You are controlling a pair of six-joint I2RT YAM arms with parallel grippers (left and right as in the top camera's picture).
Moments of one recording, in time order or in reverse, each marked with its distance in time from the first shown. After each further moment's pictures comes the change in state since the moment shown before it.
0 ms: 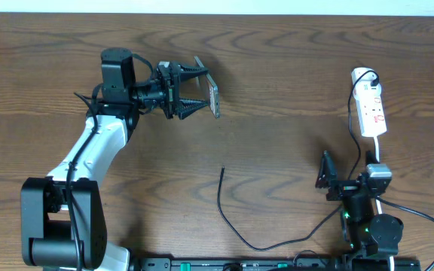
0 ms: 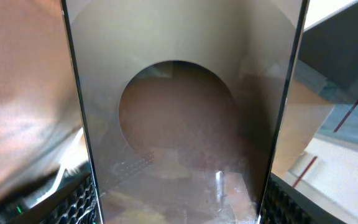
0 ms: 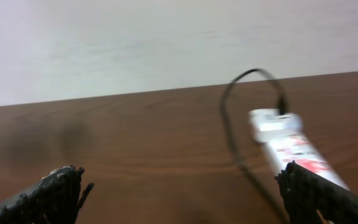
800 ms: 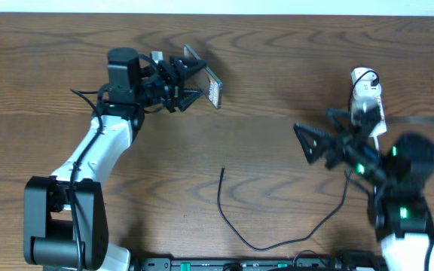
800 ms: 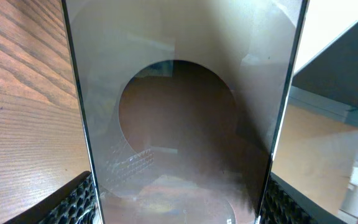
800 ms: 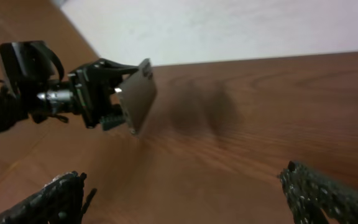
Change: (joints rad) left arm -0.049 0.000 0.000 0.019 -0.296 0.172; right arm 0.004 0.860 0.684 -0.107 -0.619 0.087
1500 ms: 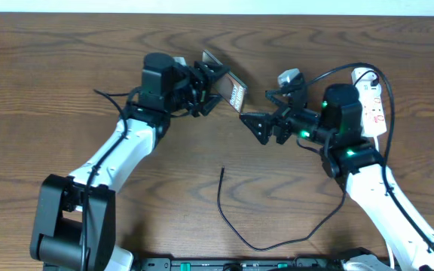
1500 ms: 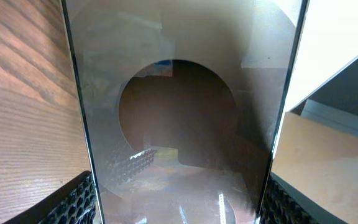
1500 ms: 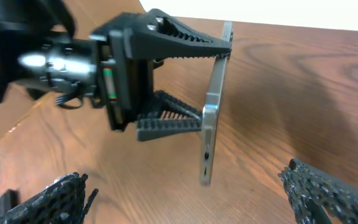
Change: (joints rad) left arm -0.168 0.000 0.000 0.001 -0.229 -0.069; right arm 0.312 0.434 0.123 0.209 0.068 -0.107
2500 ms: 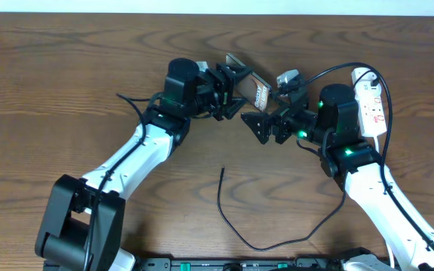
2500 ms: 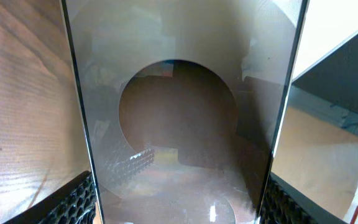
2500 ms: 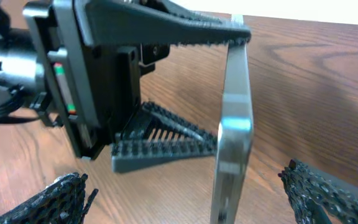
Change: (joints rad) left arm -0.129 0.000 0.000 0.113 -0.046 -0.206; right arm 0.005 0.006 0.004 -0.045 0.077 -0.043
